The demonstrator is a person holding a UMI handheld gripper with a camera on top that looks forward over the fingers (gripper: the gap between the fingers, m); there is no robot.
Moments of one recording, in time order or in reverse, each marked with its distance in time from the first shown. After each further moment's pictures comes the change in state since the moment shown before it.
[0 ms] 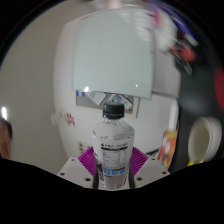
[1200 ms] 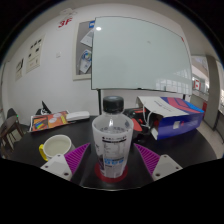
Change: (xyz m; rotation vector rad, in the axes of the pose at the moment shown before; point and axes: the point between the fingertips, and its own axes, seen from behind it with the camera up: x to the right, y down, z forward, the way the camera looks) arm 0.218 -0.163 -0.135 -0.285 0.770 -1.304
